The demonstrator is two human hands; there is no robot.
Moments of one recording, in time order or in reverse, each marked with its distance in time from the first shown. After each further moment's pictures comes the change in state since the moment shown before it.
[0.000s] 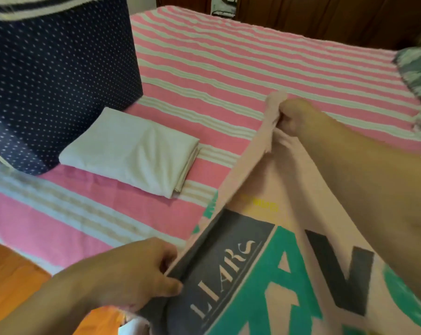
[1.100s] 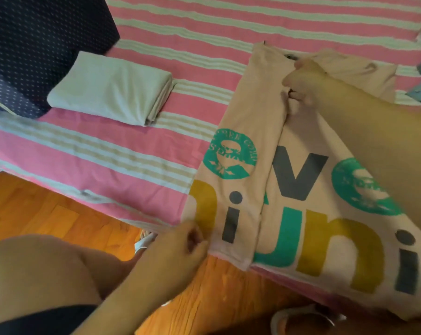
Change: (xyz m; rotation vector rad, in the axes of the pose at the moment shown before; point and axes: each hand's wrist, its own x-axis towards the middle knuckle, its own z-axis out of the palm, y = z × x) left_hand -0.034 0.076 0.186 -0.076 0.436 -0.095; right_hand -0.126 0.070 -0.106 -0.275 0.058 0.064
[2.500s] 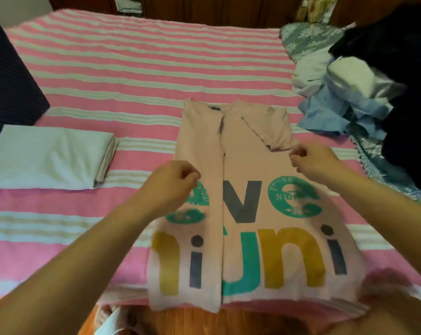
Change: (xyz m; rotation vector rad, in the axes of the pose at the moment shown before) left_hand 0.113 0.105 -0.082 -0.041 0.003 0.430; right_hand -0.166 0.090 -0.120 -0.512 0.308 -0.051
